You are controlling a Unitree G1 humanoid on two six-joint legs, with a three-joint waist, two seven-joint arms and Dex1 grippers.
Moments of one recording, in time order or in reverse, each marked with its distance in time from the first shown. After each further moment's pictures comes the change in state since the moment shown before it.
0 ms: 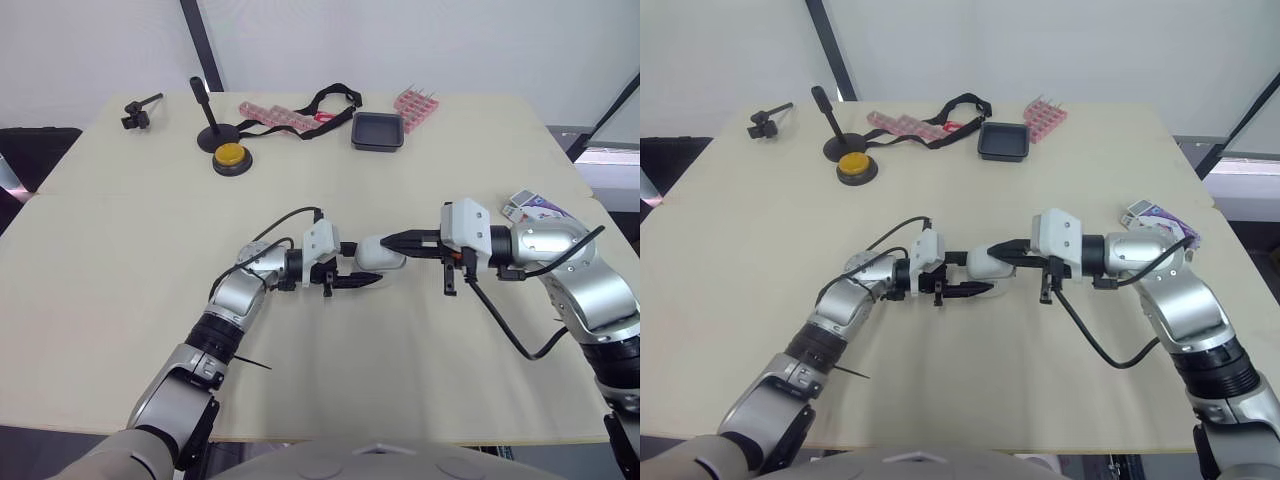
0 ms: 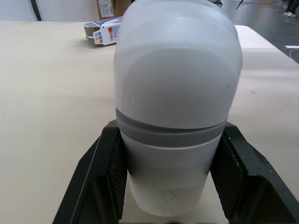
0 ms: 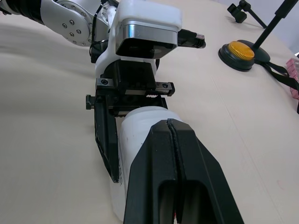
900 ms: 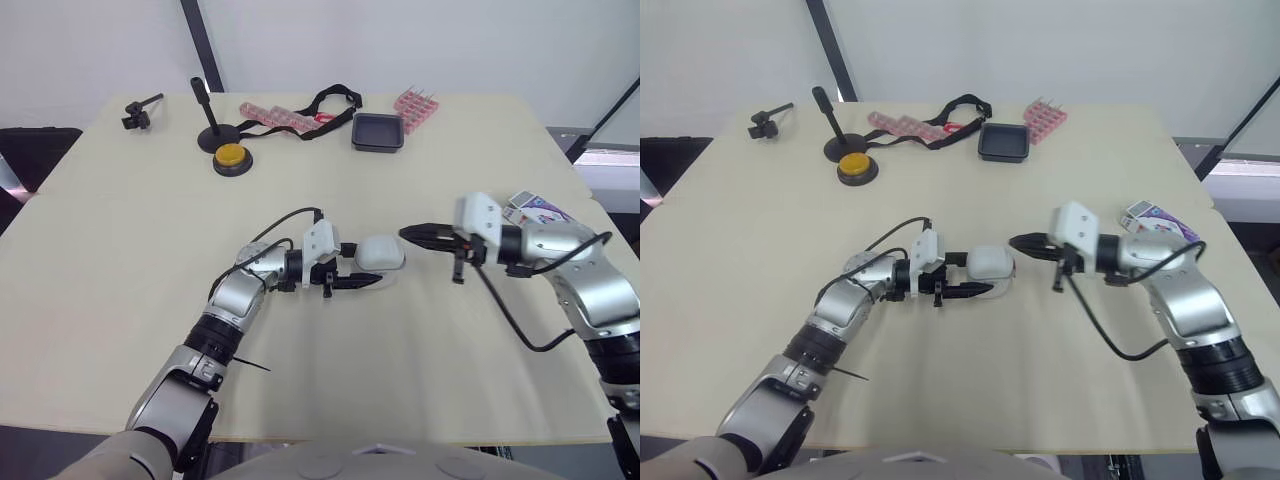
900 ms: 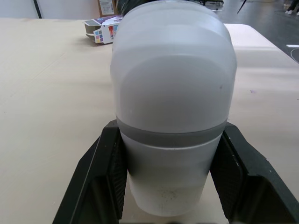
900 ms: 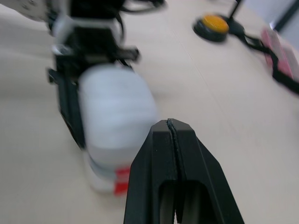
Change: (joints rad) left arm 0.009 0.010 0.004 -0.031 -0.022 0.049 -0.003; right arm 0.049 -0.006 -0.109 0.190 0.047 -0.032 -0.002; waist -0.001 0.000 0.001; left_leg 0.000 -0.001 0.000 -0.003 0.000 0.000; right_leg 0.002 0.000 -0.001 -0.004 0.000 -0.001
